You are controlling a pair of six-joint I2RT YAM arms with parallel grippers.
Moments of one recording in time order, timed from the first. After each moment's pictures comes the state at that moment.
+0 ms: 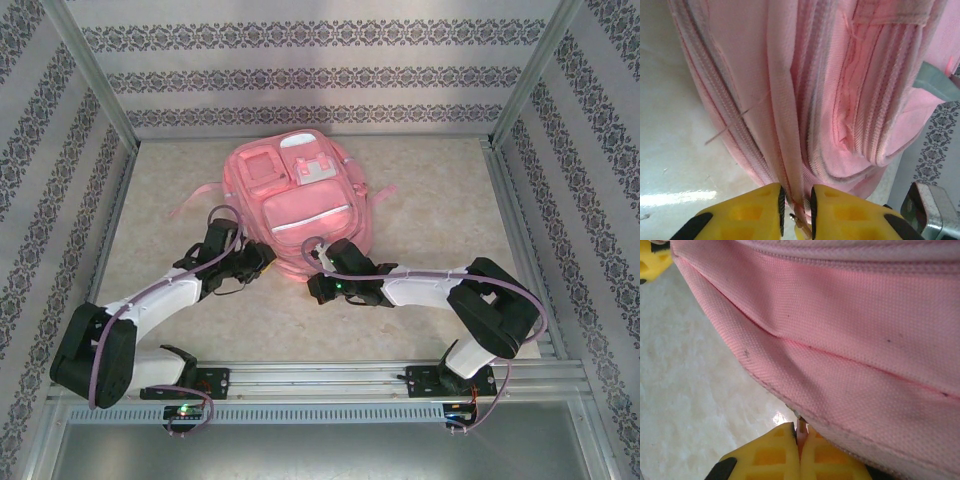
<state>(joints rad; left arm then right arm) -0.37 1.27 0.60 -0.09 0.37 -1.11 0.84 1.59 0.70 0.08 -0.26 0.48</state>
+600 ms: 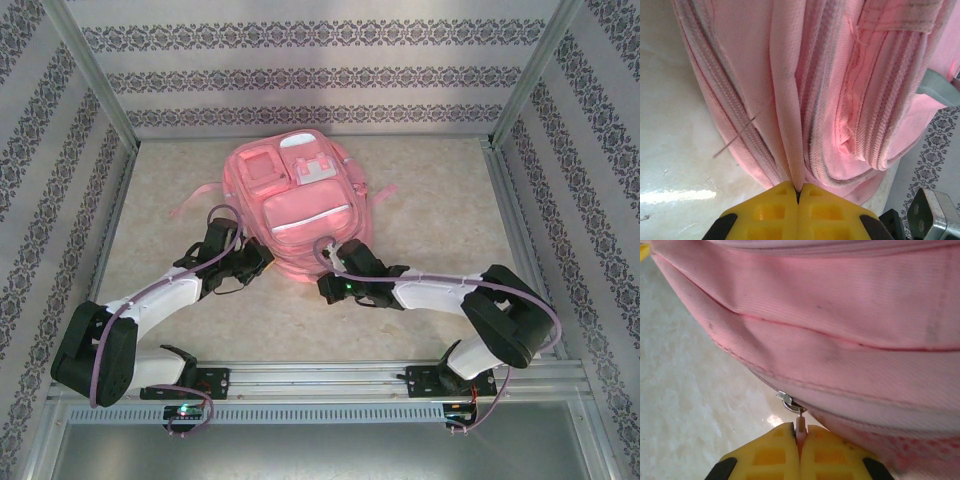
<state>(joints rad) -0.36 1.27 0.60 -0.10 0.37 -1.11 0.79 1.50 0.63 0.05 -0.24 0.48</state>
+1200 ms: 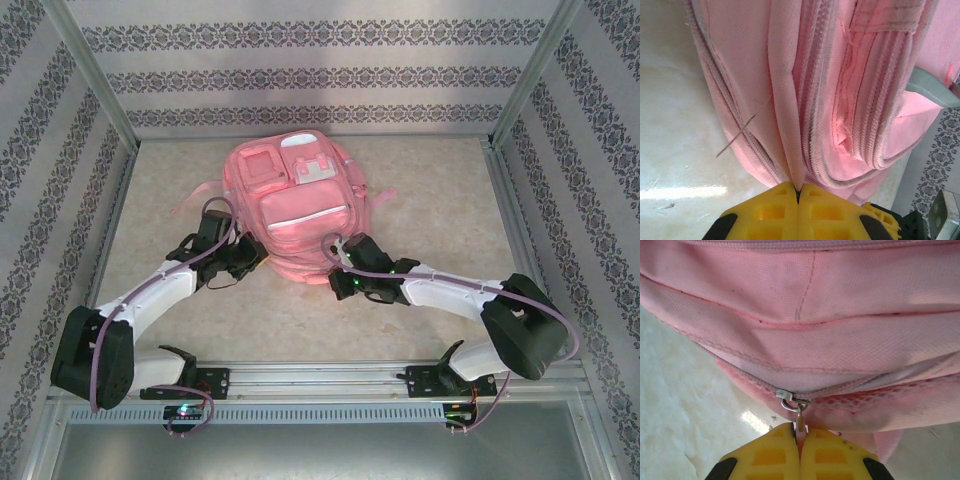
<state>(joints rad) -0.30 1.25 0.69 -0.27 0.39 -1.02 0.76 1.42 0.70 -0.19 -0.15 0.39</state>
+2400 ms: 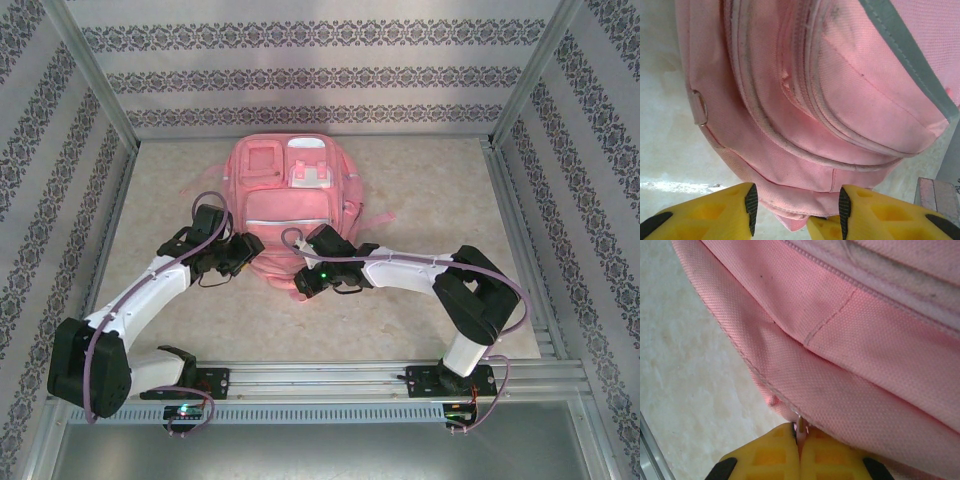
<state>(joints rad) -0.29 1.21 0.79 -0.52 0.29 -0.98 0.85 1.71 0.97 -0.21 -0.34 0.38</state>
